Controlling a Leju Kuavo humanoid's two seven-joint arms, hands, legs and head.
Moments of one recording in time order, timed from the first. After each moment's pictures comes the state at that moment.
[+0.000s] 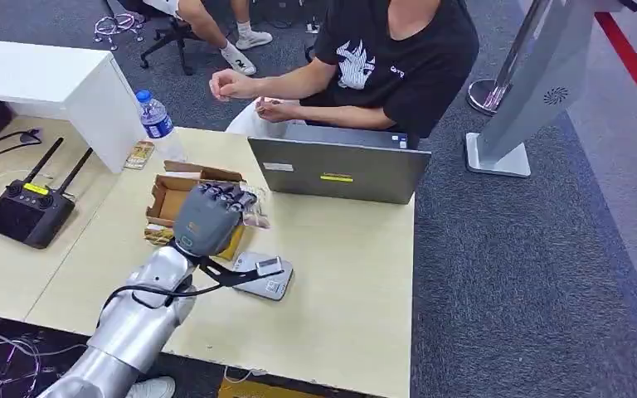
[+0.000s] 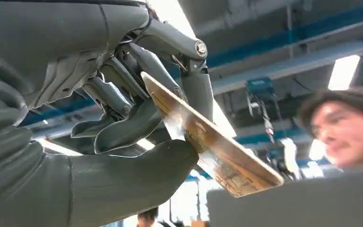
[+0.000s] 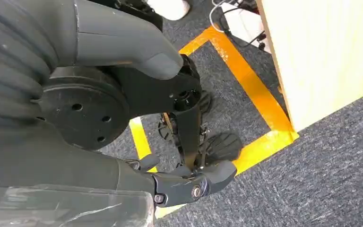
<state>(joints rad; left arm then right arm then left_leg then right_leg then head) -0.40 0.12 -0.46 -1.14 -1.41 0.69 -0.23 -0.11 -0.01 0.39 -0.14 -1.14 -0.05 -0.11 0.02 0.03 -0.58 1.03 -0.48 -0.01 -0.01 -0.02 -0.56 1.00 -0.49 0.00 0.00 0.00</state>
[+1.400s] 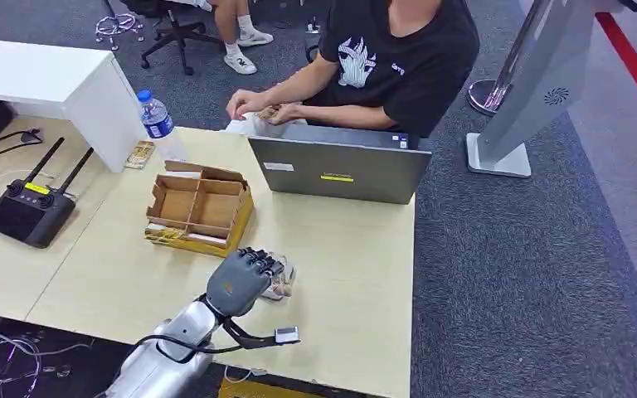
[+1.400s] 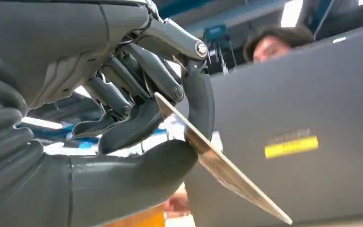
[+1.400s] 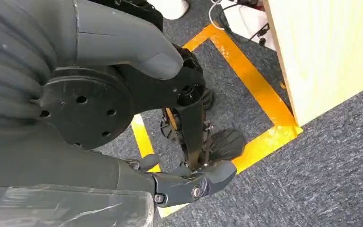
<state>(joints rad) -0.26 0.05 -0.48 -1.05 -1.48 0.69 -0.28 -0.09 -0.01 0.39 -0.14 -1.15 -0.05 -0.11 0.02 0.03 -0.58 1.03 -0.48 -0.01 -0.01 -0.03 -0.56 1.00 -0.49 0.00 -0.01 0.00</state>
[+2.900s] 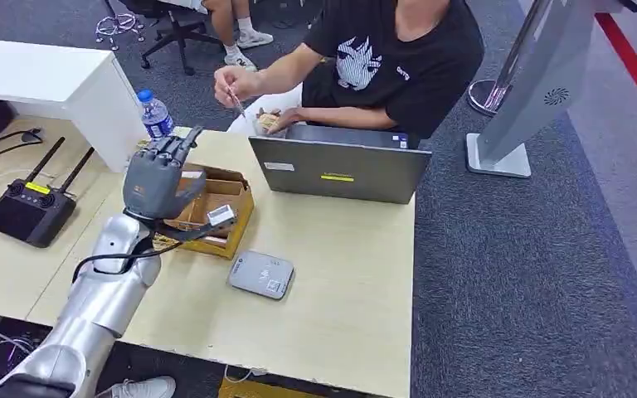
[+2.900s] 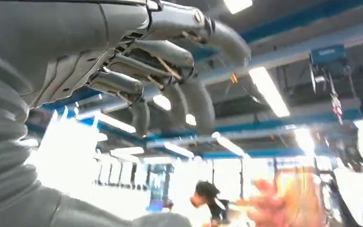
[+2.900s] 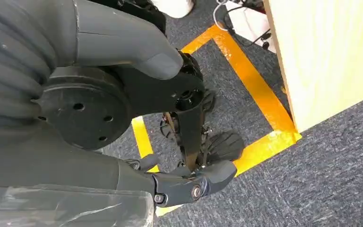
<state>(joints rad) -0.51 0.18 -0.27 -1.00 -1.18 0.65 -0.32 -0.11 -0.01 0.44 -0.14 -1.17 -0.05 -0.11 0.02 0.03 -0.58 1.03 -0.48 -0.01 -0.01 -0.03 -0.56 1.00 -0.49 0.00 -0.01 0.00</state>
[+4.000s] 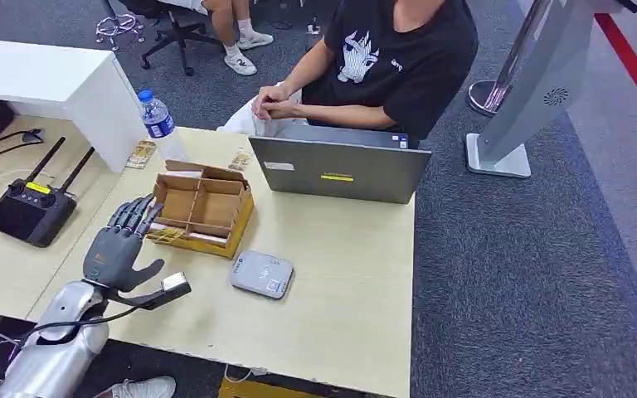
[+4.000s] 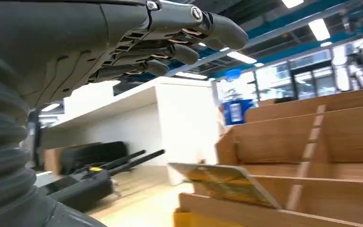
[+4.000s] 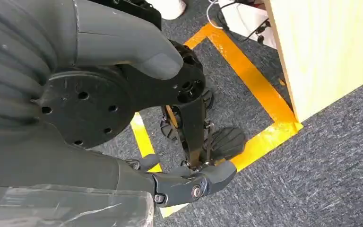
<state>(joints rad) -0.22 0.36 -0.18 -1.06 -1.06 0.48 -0.36 -0.09 -0.01 0.42 -0.14 -1.20 -0.06 -0.12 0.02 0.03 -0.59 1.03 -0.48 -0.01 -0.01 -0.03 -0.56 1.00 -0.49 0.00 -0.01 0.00</state>
